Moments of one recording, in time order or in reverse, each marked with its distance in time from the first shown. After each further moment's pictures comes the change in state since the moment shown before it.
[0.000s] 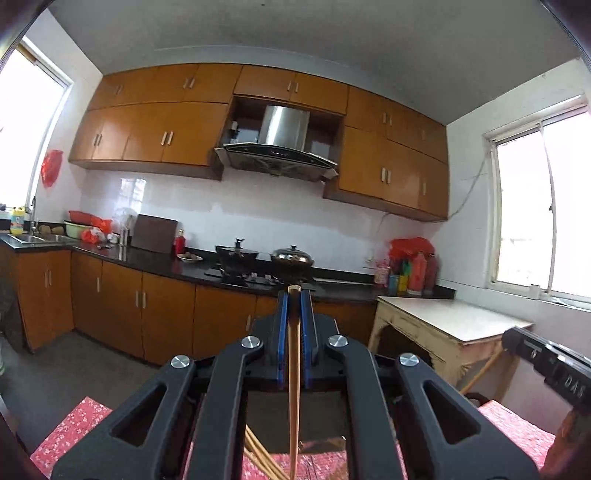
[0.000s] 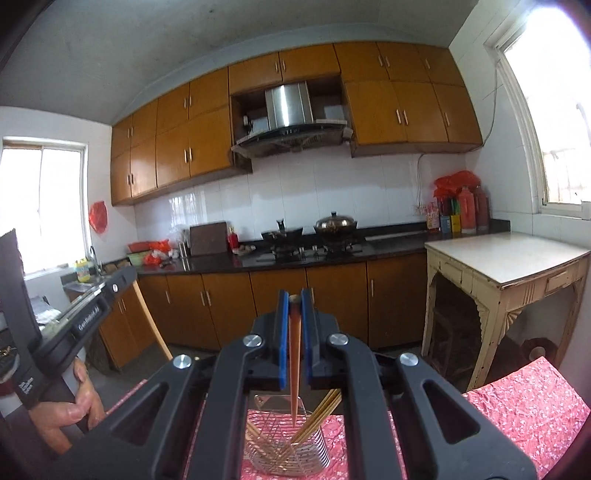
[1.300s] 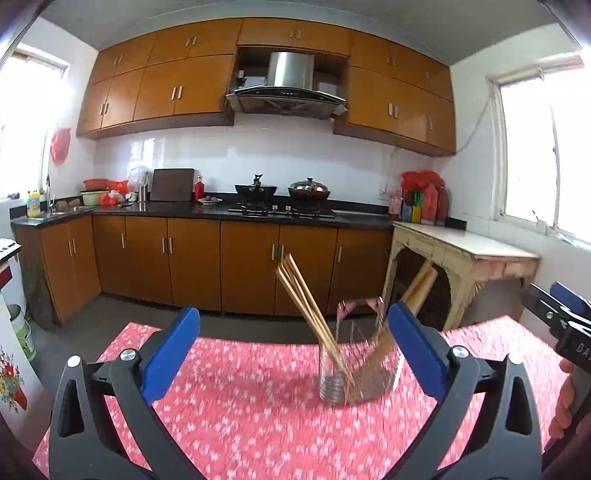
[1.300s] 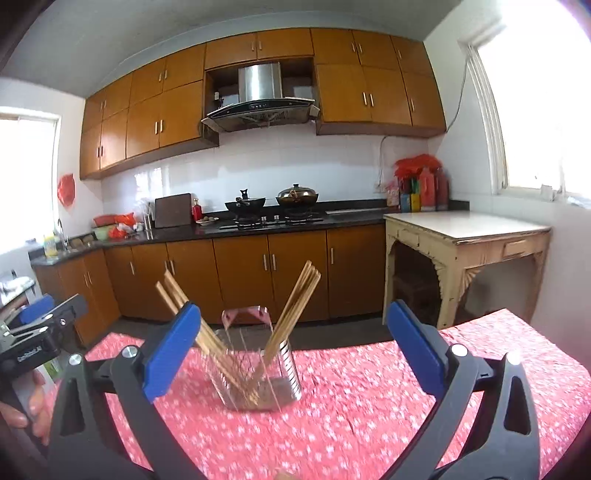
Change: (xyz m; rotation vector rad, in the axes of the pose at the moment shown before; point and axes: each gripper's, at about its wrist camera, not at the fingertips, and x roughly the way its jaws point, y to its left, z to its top) left arm -0.104 0.041 -0.085 0.082 0.246 0.040; right arm -0.090 0.029 -0.135 -0.050 0.021 -0.178
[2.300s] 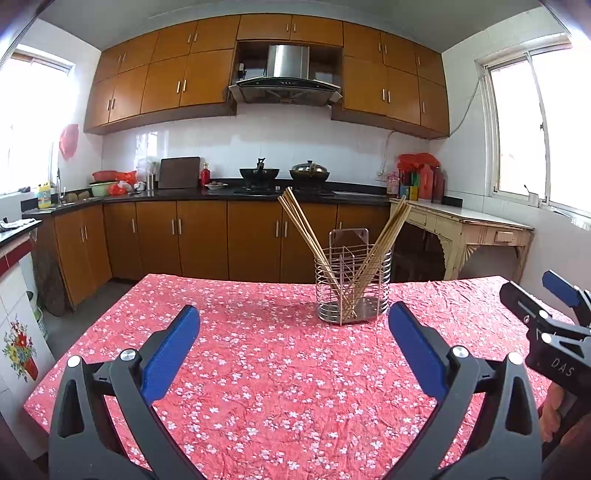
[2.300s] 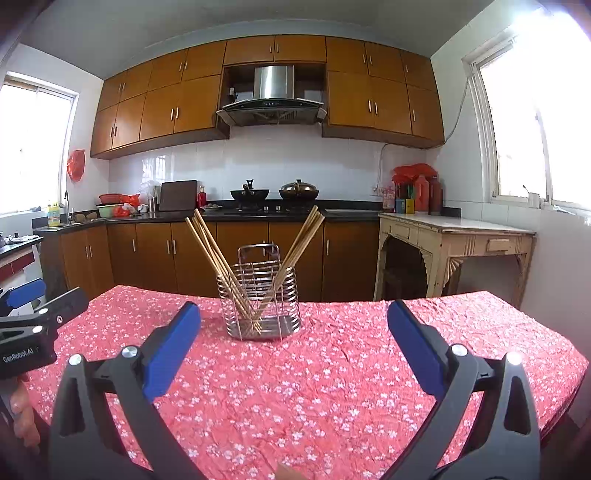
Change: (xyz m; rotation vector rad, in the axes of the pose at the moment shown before) left arm -0.071 -0.011 -0.089 0.021 0.025 0.018; right arm -0.080 0.018 -0.091 -0.059 -0.010 -0.017
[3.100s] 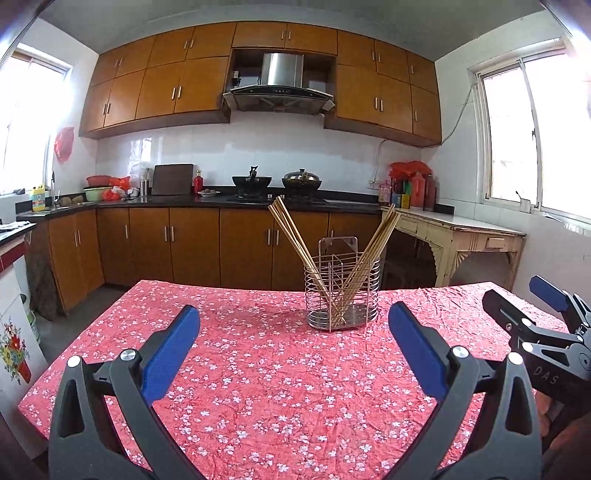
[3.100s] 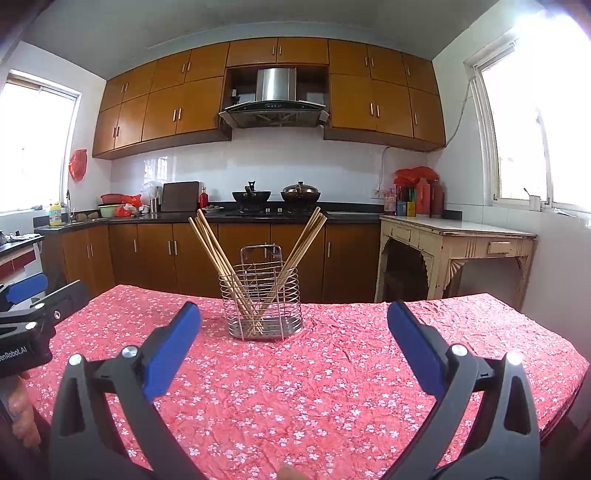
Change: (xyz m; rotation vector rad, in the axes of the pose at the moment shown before) left arm -0.011 -0.003 0.001 -0.005 -0.036 -0.029; right arm -0.001 0.002 0.002 -0.005 -0.014 0.003
